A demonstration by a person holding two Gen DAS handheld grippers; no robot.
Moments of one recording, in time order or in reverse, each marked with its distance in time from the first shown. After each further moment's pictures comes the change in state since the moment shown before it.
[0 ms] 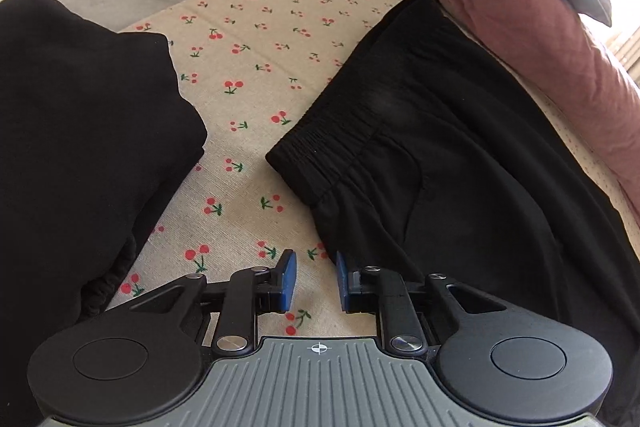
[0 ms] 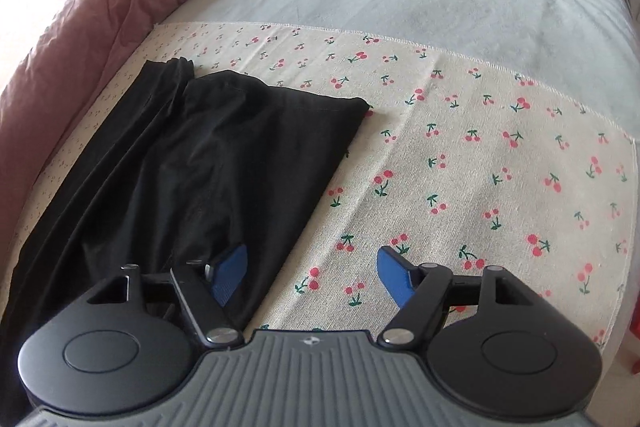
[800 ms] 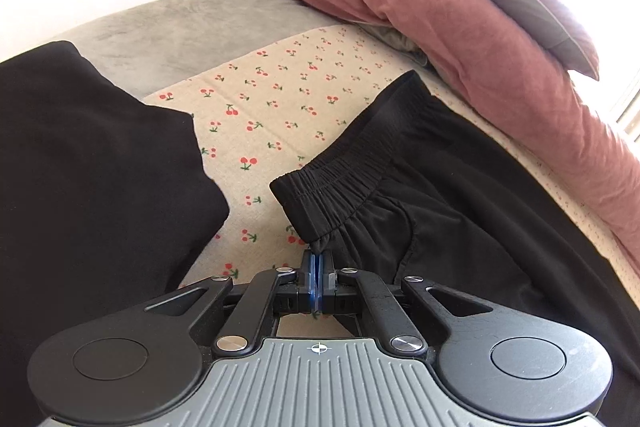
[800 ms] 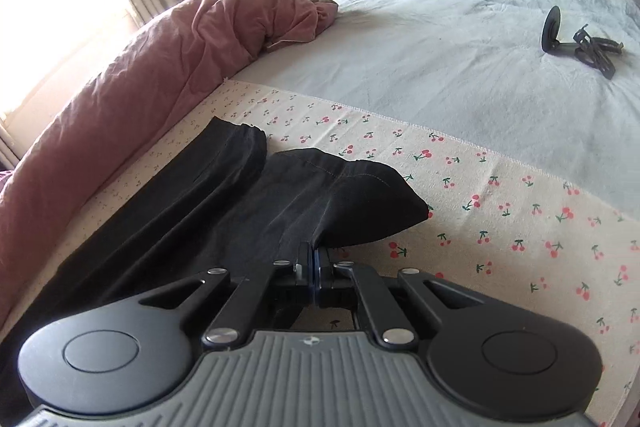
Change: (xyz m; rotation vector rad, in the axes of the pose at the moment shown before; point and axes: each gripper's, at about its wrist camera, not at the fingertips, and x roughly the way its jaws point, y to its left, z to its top) left arm -0.040 0.002 0.006 -0.007 -0.184 0.017; right arm -0.027 0.029 0.012 -0.236 -0.198 0.052
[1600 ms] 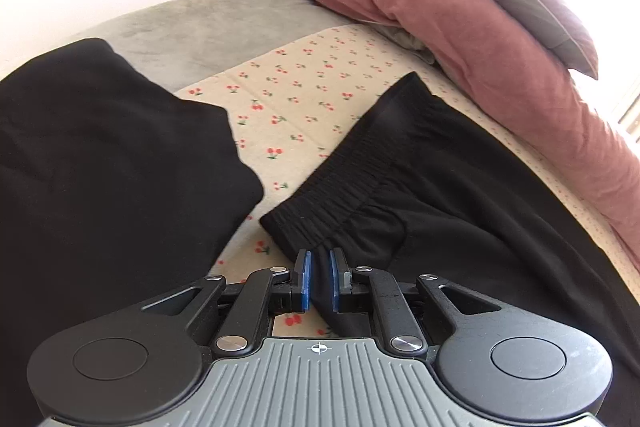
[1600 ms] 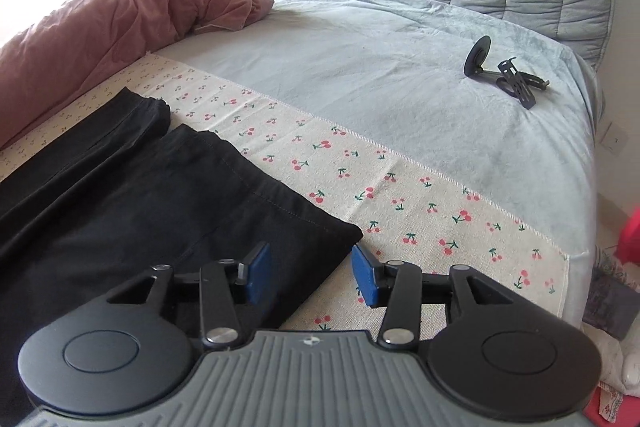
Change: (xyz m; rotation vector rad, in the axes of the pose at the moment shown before) left arm -0.034 0.010 -0.006 -0.009 0.010 -0.014; right arm -0.013 -0.005 -0.020 -0.108 -0.090 -0.266
